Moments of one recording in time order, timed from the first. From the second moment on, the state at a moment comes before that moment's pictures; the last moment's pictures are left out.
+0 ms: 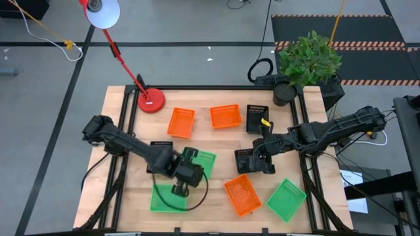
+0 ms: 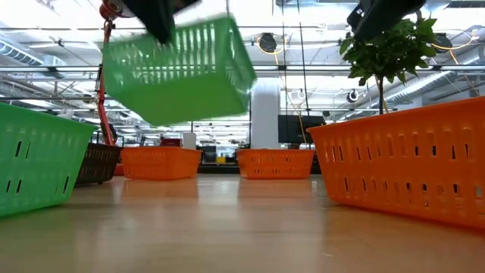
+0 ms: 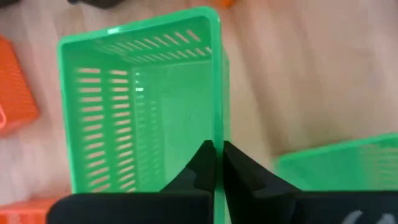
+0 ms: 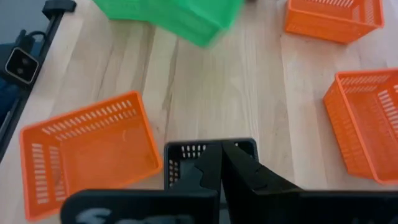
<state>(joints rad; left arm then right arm) -0.45 1.76 1.60 -1.07 -0.18 -0.13 0.26 1.10 0.95 -0.68 0.10 0.16</state>
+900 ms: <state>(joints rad) -0.86 1.86 1.84 -1.40 -0.33 -0.81 0.28 1.08 0.95 -0.55 0.19 0.14</state>
